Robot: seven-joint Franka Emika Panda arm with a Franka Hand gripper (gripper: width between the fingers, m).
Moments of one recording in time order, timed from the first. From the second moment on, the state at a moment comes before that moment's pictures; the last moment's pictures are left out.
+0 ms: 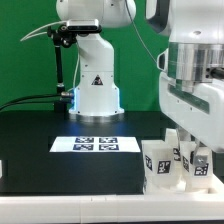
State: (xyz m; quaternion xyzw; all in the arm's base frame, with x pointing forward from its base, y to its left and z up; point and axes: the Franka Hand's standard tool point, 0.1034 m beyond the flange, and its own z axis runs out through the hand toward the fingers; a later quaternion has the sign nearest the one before) arm 0.639 0.102 0.074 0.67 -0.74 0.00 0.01
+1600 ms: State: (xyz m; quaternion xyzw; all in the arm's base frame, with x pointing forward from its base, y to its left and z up) arm 0.639 0.108 0.103 0.91 -0.40 0.05 -0.05
